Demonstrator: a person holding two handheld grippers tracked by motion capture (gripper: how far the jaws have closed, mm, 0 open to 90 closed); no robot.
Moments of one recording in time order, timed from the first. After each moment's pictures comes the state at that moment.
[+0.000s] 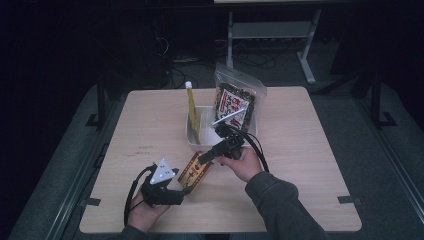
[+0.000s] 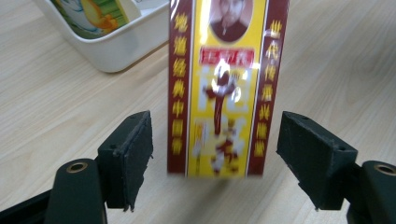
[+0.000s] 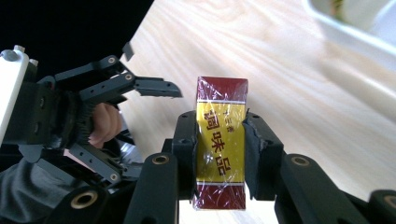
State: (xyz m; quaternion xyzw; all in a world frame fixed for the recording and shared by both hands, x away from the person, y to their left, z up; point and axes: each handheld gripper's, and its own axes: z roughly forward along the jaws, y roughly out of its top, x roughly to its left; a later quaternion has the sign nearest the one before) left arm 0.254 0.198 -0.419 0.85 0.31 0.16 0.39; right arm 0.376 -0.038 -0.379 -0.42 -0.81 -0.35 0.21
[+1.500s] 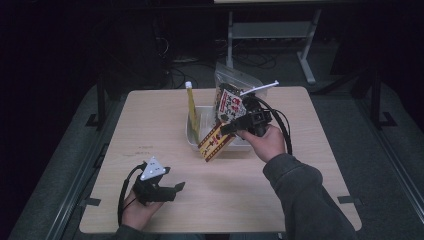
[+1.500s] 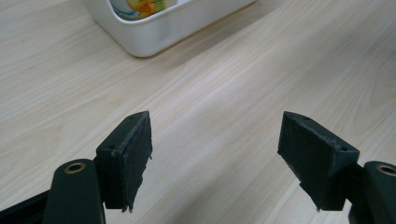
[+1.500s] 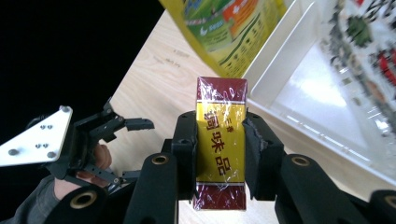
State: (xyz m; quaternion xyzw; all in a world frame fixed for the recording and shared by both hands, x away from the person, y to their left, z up) left arm 0.260 0.220 -0.423 0.83 0.35 0.16 0.40; right arm 0.389 -0.099 -0.305 -0.49 -0.77 -0.39 0.12
